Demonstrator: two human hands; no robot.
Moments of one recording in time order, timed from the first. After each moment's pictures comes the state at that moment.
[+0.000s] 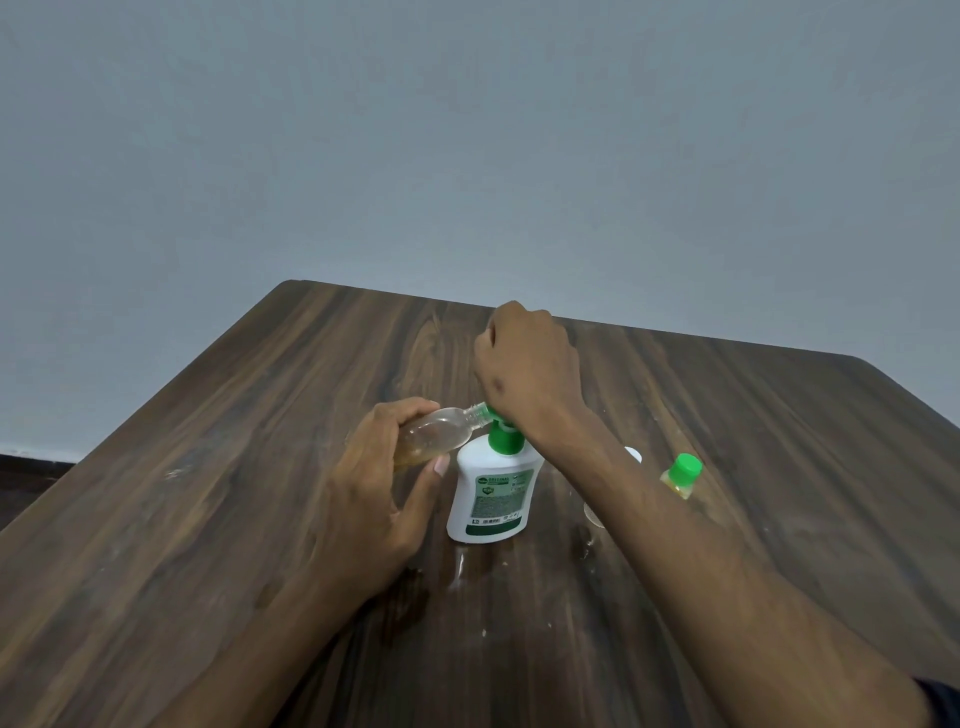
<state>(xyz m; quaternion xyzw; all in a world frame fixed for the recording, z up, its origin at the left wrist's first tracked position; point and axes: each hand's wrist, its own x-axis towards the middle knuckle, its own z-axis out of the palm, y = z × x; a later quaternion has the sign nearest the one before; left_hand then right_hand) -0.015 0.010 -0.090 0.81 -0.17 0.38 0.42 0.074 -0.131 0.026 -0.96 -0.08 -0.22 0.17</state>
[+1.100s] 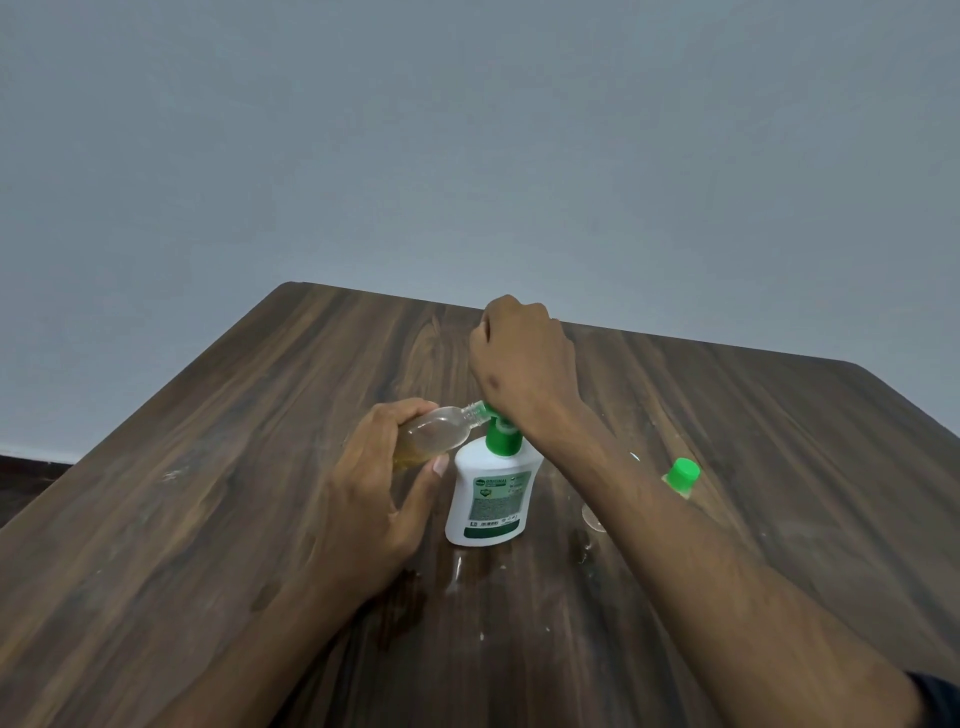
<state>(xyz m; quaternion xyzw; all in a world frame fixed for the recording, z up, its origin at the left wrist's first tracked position) -0.016 0.010 -0.088 0.80 -0.17 0.39 0.42 0.075 -0.129 0.030 -0.95 -0.10 -0.24 0.17</state>
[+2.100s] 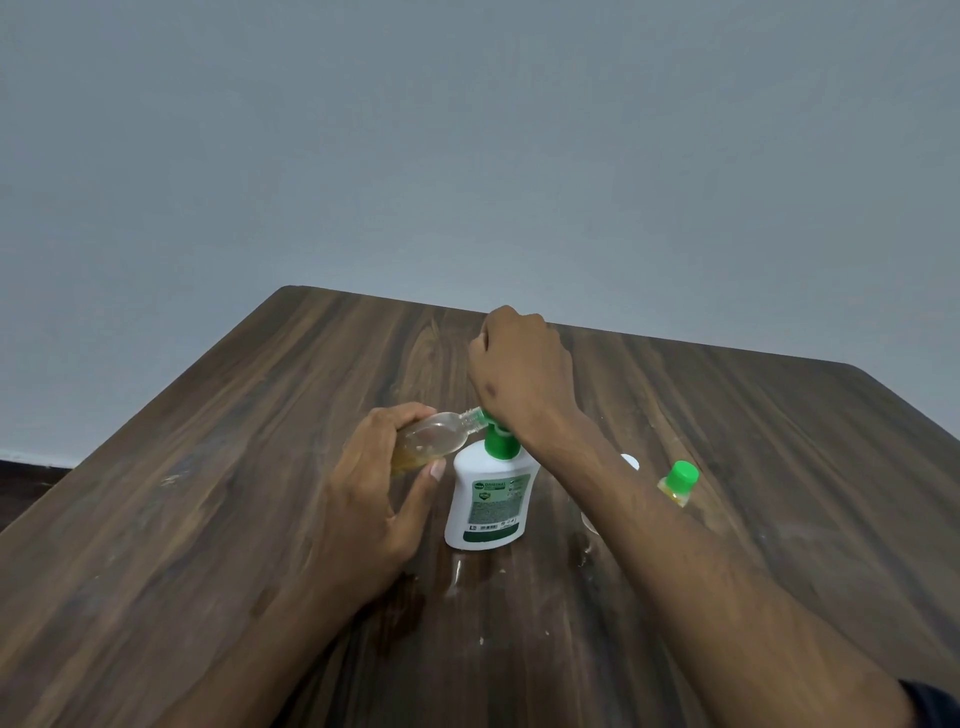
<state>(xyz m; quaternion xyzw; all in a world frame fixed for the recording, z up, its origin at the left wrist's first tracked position) -0.015 0.011 -0.089 0.81 -0.17 0.38 0.42 0.074 -0.128 0.028 -0.96 -0.09 -0.22 0.17</state>
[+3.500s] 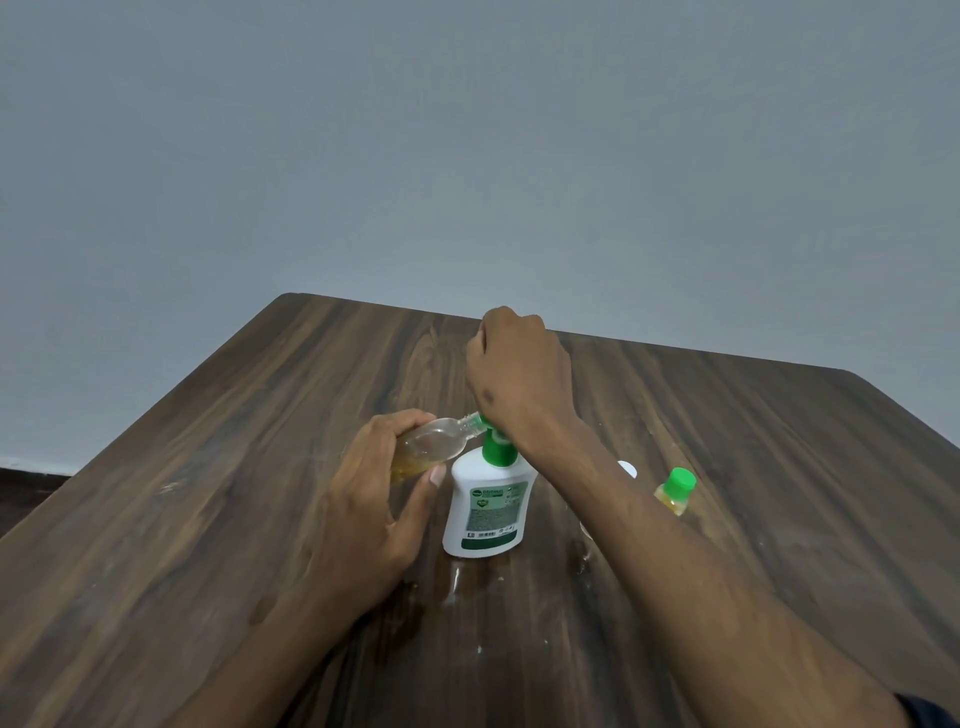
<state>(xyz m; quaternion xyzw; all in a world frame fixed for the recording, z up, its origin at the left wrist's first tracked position) -0.014 0.011 -0.090 0.81 -0.17 0.38 0.42 0.071 -0.127 0.032 -0.95 -0.10 -0.24 0.17</state>
